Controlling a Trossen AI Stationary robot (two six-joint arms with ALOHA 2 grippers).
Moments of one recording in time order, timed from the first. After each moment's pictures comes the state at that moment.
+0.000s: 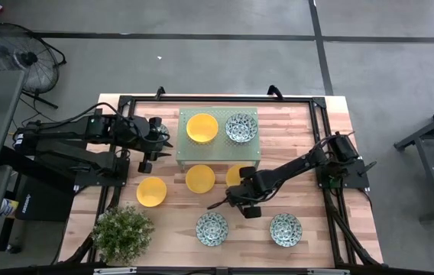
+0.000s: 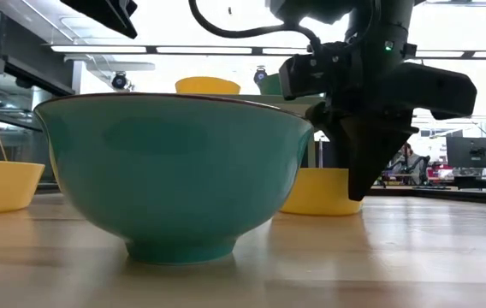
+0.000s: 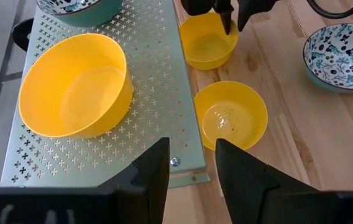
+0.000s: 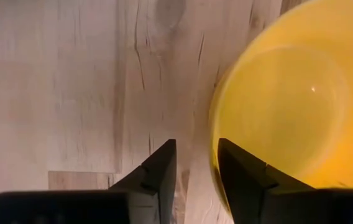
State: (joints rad) left arm 0.02 0.91 1.05 -0.85 -0.04 0.26; right arm 0.31 1.92 1.29 -0.77 0.12 0.23
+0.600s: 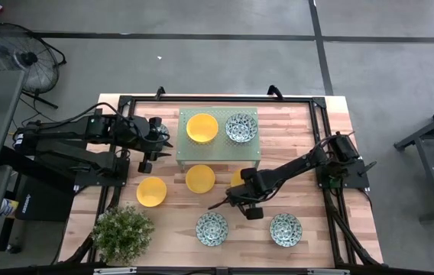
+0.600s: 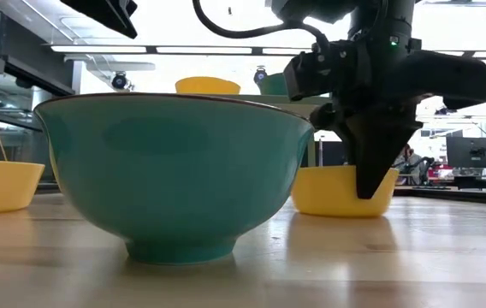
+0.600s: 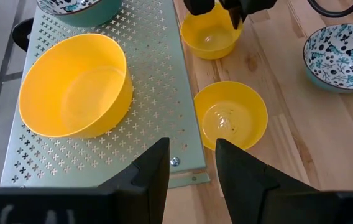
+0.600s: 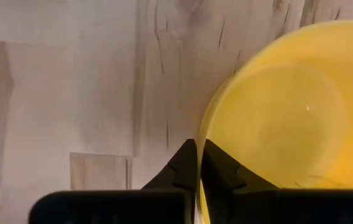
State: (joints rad) left arm 0.02 0.91 1.05 -0.85 -0.04 0.26; right arm 0.31 1.92 1.29 -0.79 0.04 0.23
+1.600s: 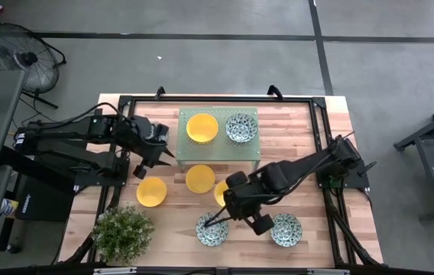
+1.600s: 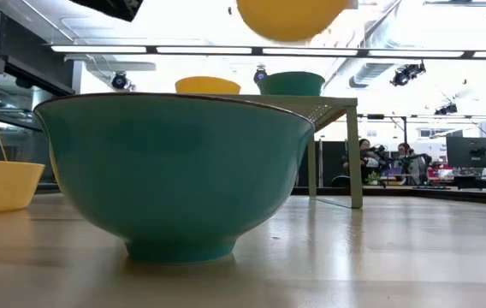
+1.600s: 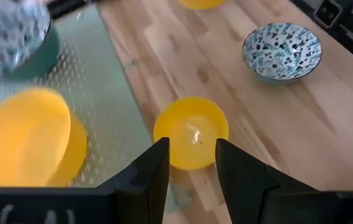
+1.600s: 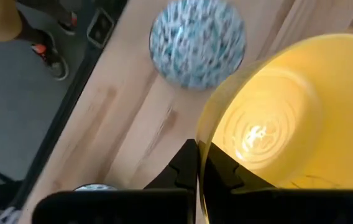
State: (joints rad) left arm 0.02 0.93 1.05 -0.82 0.17 0.47; right arm 0.40 1.92 2.02 -1.26 -0.08 -0.08
